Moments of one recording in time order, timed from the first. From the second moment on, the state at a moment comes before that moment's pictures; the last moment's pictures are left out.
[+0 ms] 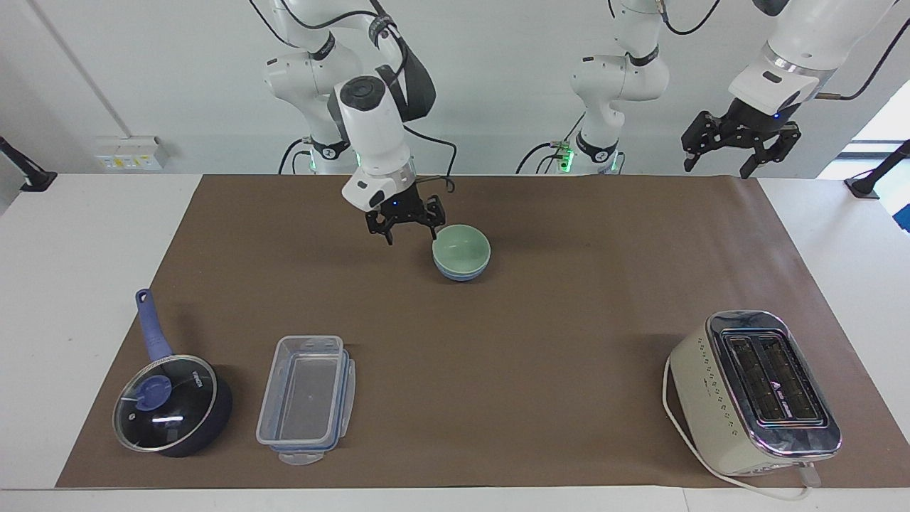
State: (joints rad) left arm -0.16 -0.03 0.08 -1.48 -0.03 1.43 0.12; right arm 0.21 -0.03 0.19 -2.05 0.13 2.14 0.36
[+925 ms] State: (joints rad) left arm -0.16 -0.03 0.08 -1.48 -0.03 1.43 0.12; right arm 0.03 -0.09 0.18 -1.72 0.07 1.78 0.36
